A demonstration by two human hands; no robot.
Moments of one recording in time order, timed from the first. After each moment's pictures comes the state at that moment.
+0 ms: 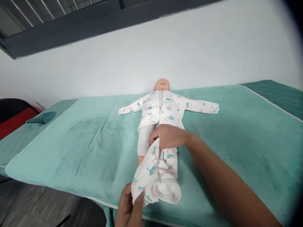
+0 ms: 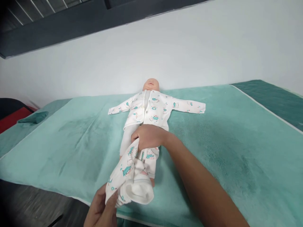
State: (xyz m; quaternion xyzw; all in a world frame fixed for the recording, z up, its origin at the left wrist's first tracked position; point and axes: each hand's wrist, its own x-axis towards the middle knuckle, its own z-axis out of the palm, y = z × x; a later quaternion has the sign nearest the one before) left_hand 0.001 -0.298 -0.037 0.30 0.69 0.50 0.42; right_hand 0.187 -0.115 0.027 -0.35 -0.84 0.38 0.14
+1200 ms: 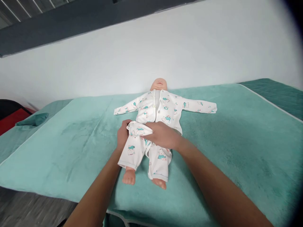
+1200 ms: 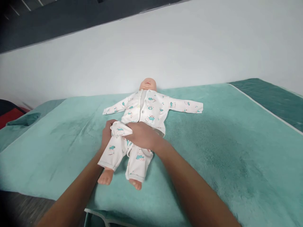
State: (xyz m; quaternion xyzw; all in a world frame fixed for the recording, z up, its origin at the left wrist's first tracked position) left_hand -0.035 -0.064 -0.041 0.71 0.56 0.39 0.19; right_hand 0.173 -0.113 0.018 -0.47 -0.76 0.34 0.28
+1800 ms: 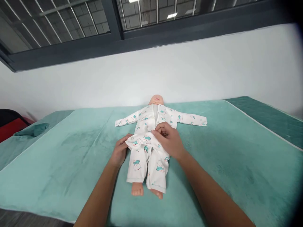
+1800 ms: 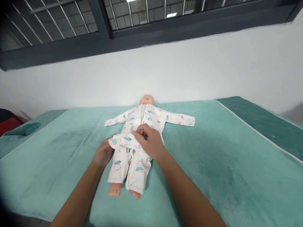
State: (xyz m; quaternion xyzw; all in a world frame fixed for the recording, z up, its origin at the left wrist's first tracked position) left_hand -0.043 -0.078 -0.024 0.53 0.39 0.50 0.56; right_hand 0.185 -0.121 0.015 -0.45 -0.61 0.31 0.57
